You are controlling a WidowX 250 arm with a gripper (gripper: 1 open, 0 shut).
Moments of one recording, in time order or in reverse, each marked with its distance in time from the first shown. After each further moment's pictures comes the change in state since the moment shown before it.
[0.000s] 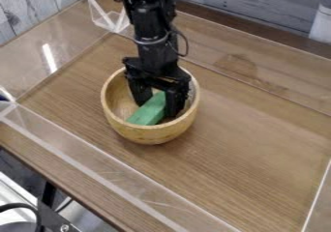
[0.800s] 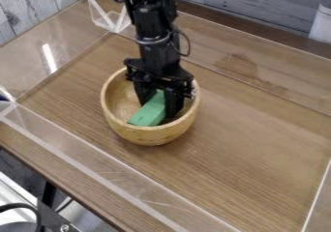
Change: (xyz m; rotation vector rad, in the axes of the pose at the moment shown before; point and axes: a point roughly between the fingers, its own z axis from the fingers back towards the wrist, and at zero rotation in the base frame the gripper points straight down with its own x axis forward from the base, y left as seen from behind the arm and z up) arm -0.002 -0.008 0.005 -0.027 0.009 0.005
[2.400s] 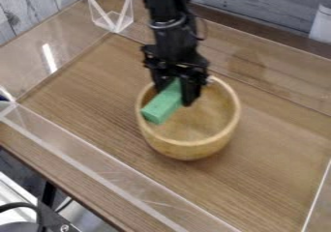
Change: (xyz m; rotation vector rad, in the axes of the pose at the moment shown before) arm 0.007 0.004 0.018 -0.015 -0.046 -0.041
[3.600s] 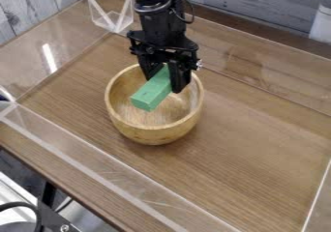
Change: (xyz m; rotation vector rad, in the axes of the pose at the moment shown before) arm 0.004 -0.019 0.017 -0.019 -0.023 -0.044
